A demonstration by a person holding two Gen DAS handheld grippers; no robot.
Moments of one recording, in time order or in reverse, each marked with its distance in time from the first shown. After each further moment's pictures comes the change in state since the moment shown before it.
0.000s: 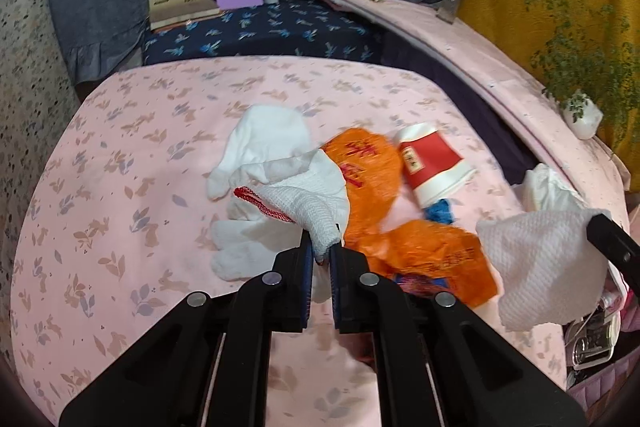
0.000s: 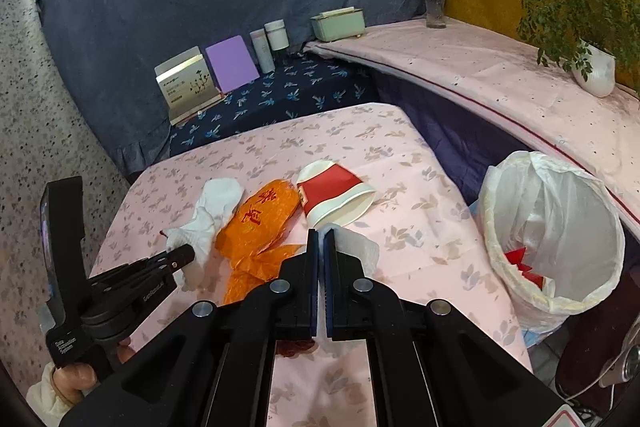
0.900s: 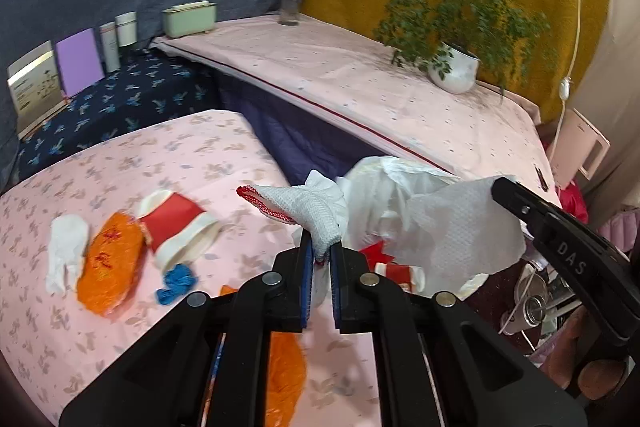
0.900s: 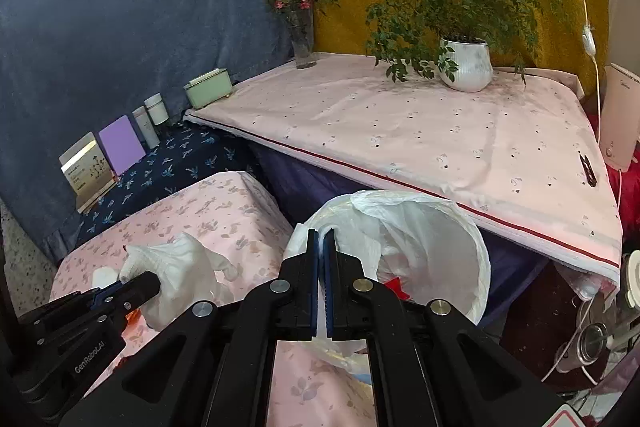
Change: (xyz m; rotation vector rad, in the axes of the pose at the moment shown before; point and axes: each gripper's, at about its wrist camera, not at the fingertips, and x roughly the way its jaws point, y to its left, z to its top) left arm -0.012 -0.222 0.015 0.326 -0.036 -0.298; right arm -0.054 -0.178 0.026 0.220 -0.154 -0.283
